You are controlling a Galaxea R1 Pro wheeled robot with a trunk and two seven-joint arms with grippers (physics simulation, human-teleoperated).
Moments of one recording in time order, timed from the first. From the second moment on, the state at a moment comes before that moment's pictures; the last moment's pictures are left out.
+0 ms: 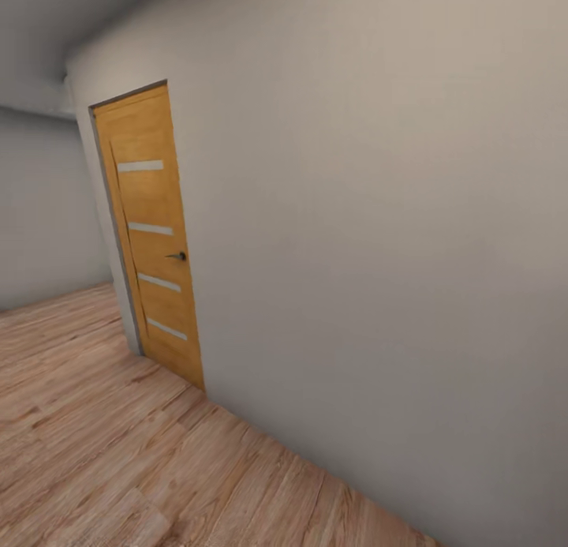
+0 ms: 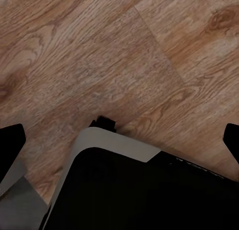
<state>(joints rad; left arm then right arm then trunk) -0.21 0.00 -0.23 0.00 0.62 -0.08 0.10 -0.14 0.01 0.12 0.03 -0.08 -0.17 -0.09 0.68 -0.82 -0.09</state>
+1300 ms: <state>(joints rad) -0.21 0.00 -0.23 0.00 0.62 -0.08 0.10 -0.14 0.01 0.11 0.03 0.13 -0.18 -0.08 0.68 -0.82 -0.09</state>
